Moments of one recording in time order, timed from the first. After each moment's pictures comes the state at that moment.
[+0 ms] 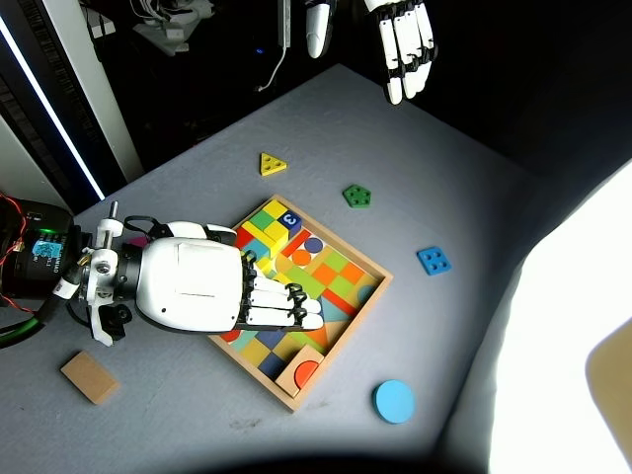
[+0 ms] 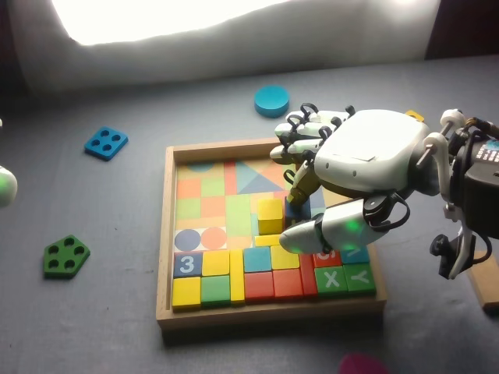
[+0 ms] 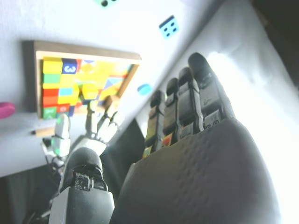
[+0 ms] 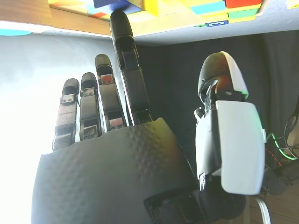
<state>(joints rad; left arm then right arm) -0.52 -0.36 0.64 0.45 1.18 0.79 -0.42 -1.20 1.14 0.12 0.23 -1.25</state>
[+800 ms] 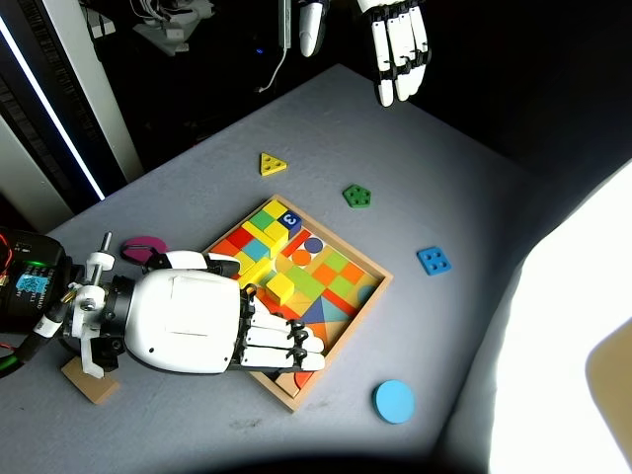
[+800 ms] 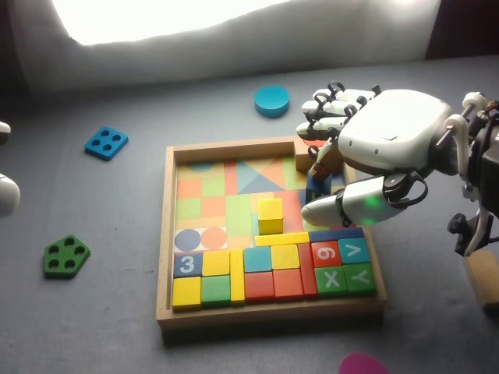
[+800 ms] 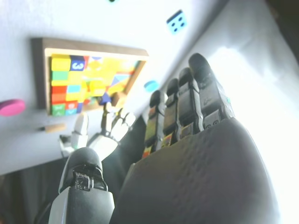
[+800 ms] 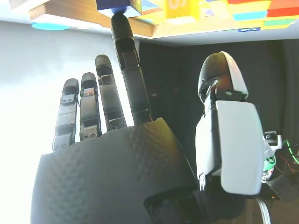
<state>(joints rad) -0.53 -0.35 0.64 0.41 1.18 0.84 -0.43 -1.20 1.22 0.12 0.26 -1.26</state>
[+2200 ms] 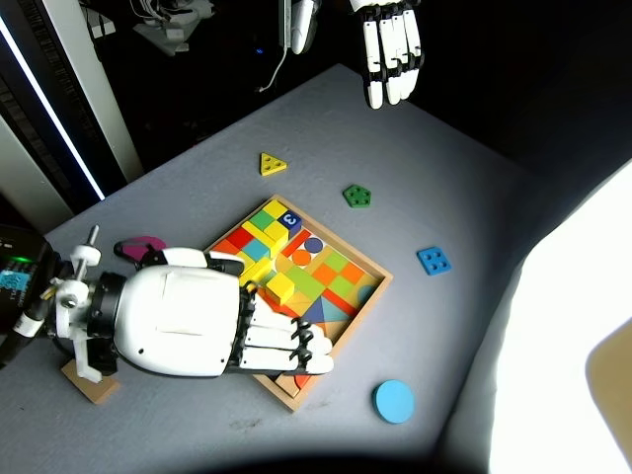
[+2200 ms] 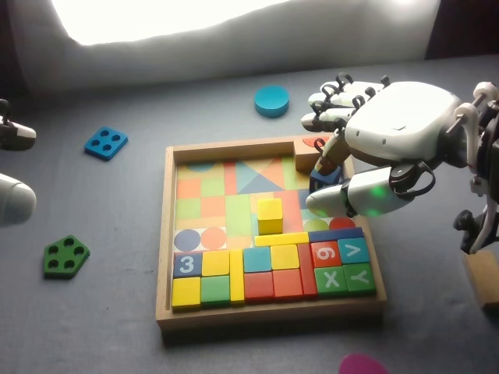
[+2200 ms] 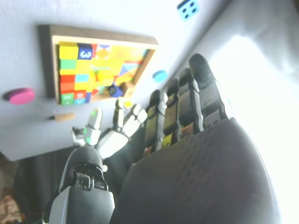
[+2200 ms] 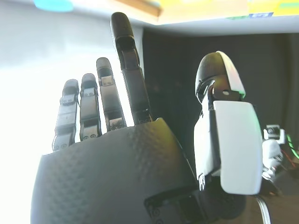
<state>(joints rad) -0.52 -0.34 0.64 0.31 1.15 0.87 -0.41 -1.17 1.19 0.17 0.23 -1.27</state>
